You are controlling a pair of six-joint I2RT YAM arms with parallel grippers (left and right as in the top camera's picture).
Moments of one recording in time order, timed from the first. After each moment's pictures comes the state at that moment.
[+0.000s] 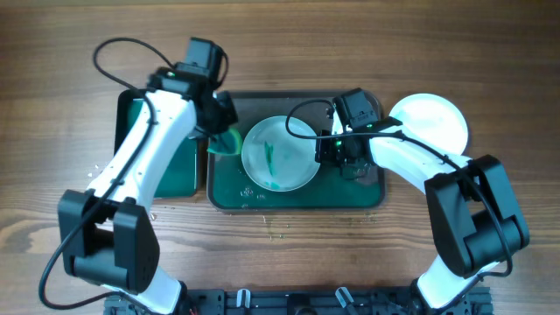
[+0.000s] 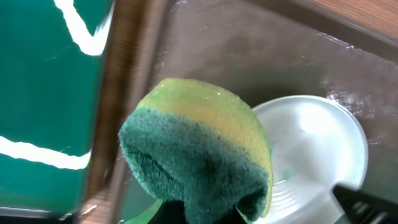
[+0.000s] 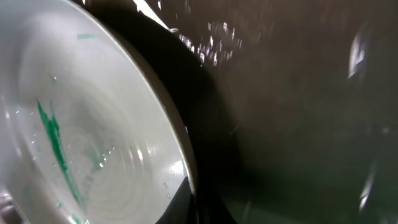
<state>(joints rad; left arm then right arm) -0.27 1.75 1.40 -0.97 0.03 -0.57 0.39 1.84 1.00 -0.40 -0.34 0.55</state>
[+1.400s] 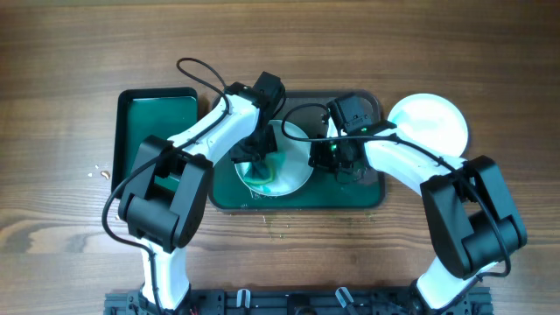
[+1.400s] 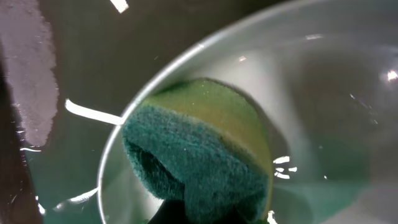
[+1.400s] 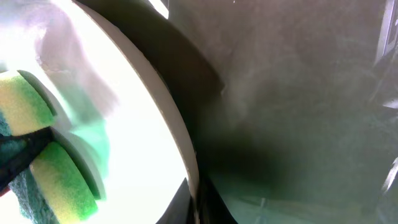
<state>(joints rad) -0.47 2.04 1.41 -0.98 -0.04 -0.66 0.42 1.84 1.00 -0.41 -0.39 0.61</state>
